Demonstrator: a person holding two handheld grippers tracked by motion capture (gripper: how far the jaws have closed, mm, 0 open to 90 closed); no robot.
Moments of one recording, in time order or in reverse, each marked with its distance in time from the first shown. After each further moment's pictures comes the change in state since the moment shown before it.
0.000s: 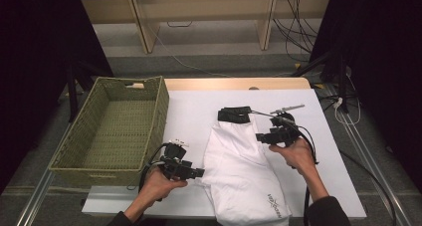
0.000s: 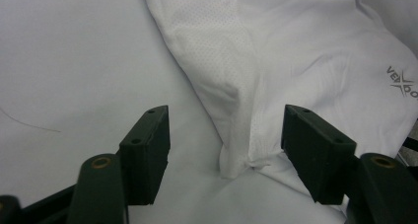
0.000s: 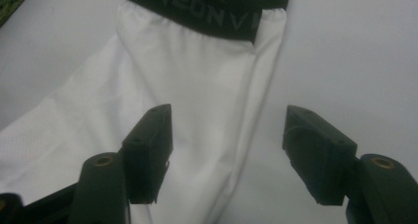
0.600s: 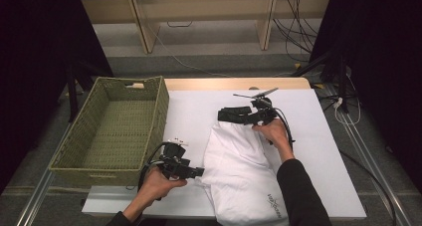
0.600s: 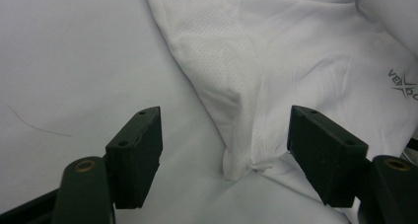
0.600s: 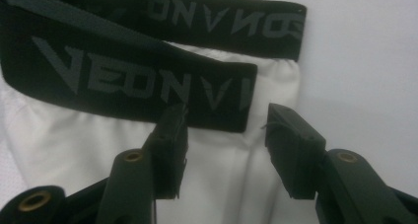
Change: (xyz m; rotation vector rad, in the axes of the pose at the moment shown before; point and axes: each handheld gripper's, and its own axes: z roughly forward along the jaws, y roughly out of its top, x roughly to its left) left arm 0.000 0.002 -0.005 -0.013 0.012 0.013; right arm -0.019 0.057 0.093 0.109 -0.011 0.068
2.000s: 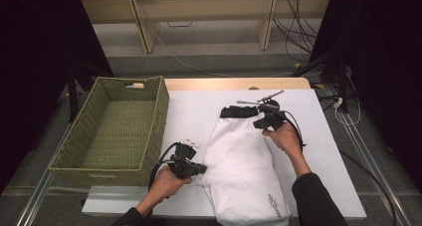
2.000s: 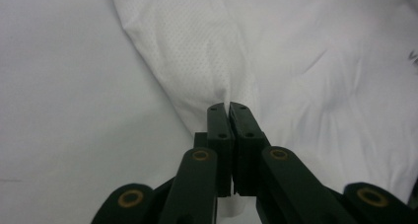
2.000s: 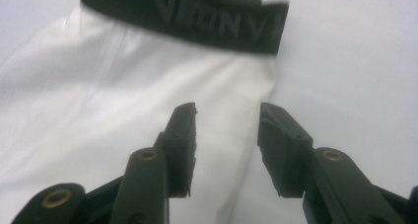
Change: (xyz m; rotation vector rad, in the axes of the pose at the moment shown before) left arm -0.008 0.004 0.031 0.078 0.006 0.114; right arm 0.011 -0.033 -0.051 -0.026 -0.148 -0.119
